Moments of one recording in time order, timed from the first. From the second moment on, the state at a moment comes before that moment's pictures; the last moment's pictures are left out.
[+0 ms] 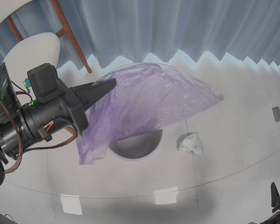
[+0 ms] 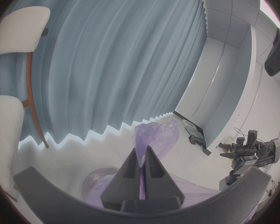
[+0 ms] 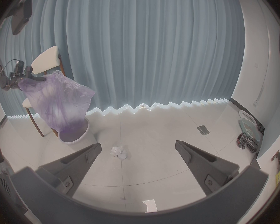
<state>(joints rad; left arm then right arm) -0.62 1.41 -0.73 -0.79 -0.24 0.01 0.00 0.02 -0.02 0.00 -0.03 0.01</state>
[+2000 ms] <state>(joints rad) -0.40 1.50 -0.29 -1.54 -0.25 -0.44 0.00 0.02 -0.02 0.00 -0.03 0.01</state>
